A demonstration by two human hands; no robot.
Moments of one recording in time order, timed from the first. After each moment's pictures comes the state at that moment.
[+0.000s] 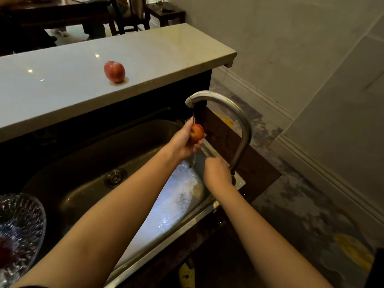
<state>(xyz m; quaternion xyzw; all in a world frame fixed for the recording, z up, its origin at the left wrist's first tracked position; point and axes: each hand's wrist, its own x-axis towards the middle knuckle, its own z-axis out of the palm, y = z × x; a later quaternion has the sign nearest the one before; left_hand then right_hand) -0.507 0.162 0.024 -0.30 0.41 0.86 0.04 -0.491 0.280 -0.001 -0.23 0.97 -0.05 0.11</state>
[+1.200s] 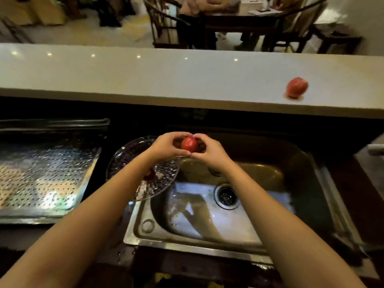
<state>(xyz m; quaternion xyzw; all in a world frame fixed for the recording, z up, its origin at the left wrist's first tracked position) -0.187 -0.020 0.046 -0.42 0.81 0.39 -0.14 -0.343 0.038 0.014 -0.59 0.65 -0.34 0.33</state>
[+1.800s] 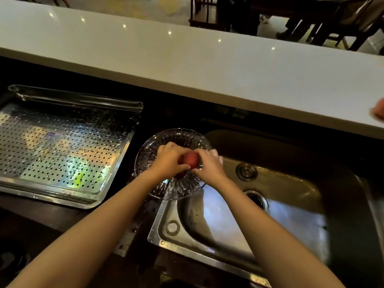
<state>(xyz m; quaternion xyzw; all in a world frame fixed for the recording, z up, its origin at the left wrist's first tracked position) -0.103 -0.047 -0.039 -0.50 0.84 0.20 -0.09 -0.255 -0.010 -0.063 -0.67 0.68 -0.20 0.24</state>
